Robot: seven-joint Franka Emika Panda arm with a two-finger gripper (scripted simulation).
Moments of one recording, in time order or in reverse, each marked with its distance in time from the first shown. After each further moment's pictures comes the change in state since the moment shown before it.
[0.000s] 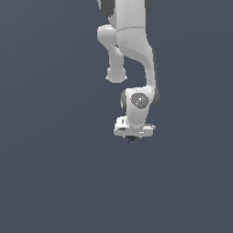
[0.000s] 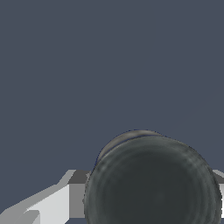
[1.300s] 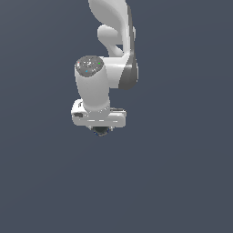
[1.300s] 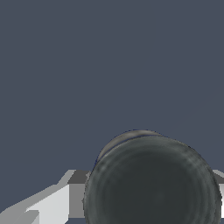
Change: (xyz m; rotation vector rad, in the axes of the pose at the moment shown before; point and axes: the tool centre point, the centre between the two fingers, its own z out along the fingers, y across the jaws) arm 0.053 0.151 -0.160 0.001 0.000 0.001
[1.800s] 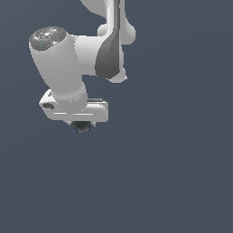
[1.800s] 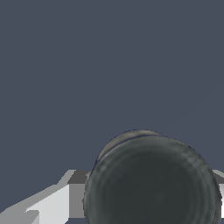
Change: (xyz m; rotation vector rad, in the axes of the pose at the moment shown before) arm 0.025 0.061 -0.065 0.000 0.001 0.001
